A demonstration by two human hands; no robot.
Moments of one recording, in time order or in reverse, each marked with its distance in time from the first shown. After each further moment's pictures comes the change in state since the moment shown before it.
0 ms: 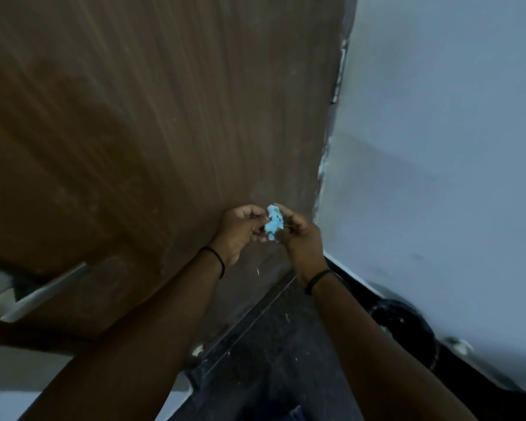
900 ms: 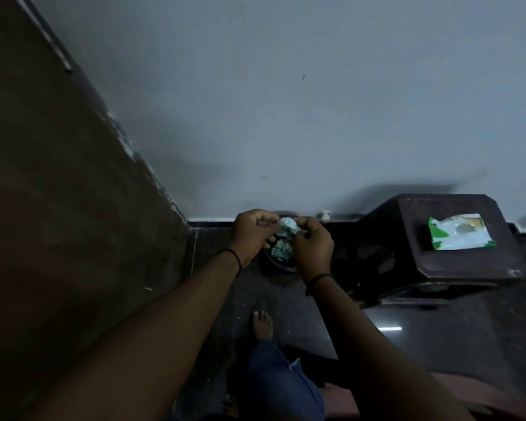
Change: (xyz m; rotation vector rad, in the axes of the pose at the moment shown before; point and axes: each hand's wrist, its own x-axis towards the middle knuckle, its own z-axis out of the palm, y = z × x) left_hand -0.022 -0.090 0.262 0.439 -0.699 -0.047; right_hand -0.145 0.008 -0.203 -0.571 1.152 0.194
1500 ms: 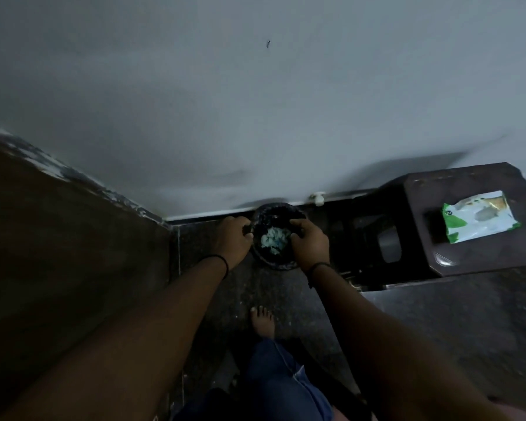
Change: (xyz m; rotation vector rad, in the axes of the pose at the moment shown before) left_hand 0.132 -0.067 0.014 0.727 -0.103 -0.027; right_hand 0.117 0.109 0.045 -0.250 -0.239 0.277
